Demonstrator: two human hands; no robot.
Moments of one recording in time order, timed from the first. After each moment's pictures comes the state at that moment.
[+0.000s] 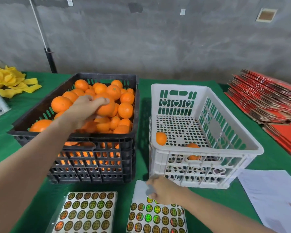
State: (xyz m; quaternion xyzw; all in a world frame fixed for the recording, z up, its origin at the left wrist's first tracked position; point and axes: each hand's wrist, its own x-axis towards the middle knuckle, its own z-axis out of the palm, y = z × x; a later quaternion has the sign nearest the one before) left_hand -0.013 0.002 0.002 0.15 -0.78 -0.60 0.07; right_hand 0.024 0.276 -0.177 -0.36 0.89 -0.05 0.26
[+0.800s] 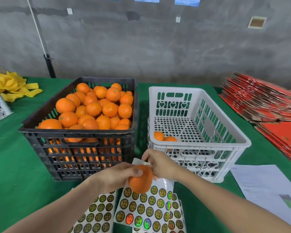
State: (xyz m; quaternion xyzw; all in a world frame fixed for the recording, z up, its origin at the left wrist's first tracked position) left_hand 0.100 0.092 -0.096 -0.04 -0.67 -0.68 -0.30; right_hand 0.040 0.265 -0.091 -0.28 0.89 -0.31 0.19
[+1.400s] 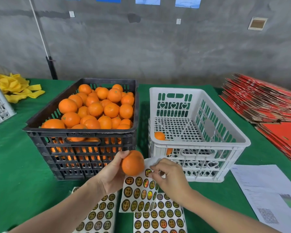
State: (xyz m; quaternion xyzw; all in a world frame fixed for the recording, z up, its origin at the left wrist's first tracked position) left_hand 0.102 0.091 -0.106 0.16 -0.48 -0.83 -0.23; right_hand 0.089 0.285 -0.118 -0.27 0.86 -0.41 -0.11
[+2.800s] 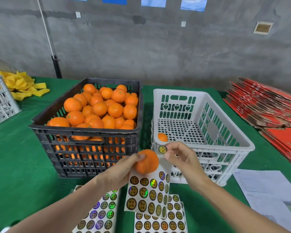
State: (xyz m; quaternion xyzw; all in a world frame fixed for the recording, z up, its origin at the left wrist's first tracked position) left_hand 0.098 0.098 -0.095 0.05 -0.60 -0.76 -0.22; right_hand 0.083 0.300 -0.060 -0.17 0.73 -0.66 0.05
